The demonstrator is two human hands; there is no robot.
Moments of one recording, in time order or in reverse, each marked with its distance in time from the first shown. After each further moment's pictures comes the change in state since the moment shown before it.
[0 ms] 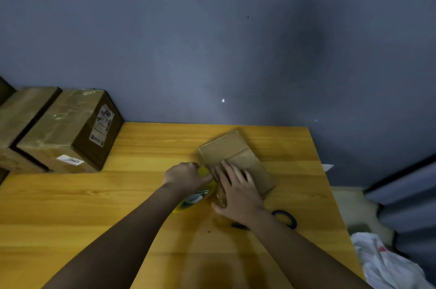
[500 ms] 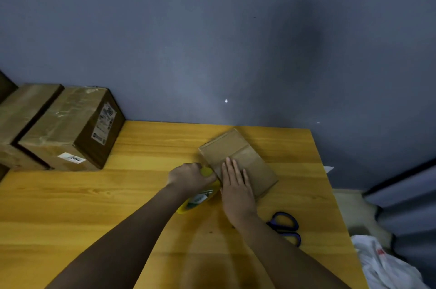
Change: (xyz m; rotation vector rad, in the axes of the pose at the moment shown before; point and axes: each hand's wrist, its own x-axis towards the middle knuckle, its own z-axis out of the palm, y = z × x) left_hand 0.005 -0.003 0.006 -0.037 0.020 -0.006; right_hand 0.007 -0.024 0.015 0.045 0.088 0.173
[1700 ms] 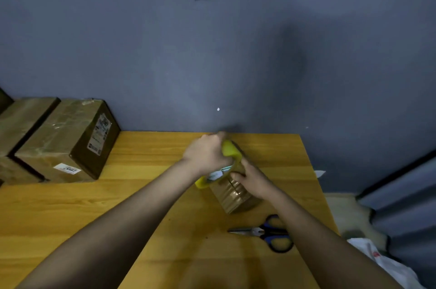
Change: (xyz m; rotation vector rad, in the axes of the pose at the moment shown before) left_hand -0.008 0.062 -0.075 -0.084 0.215 0.401; right_hand 0.027 0.064 -0.063 0.747 -0.177 0.109
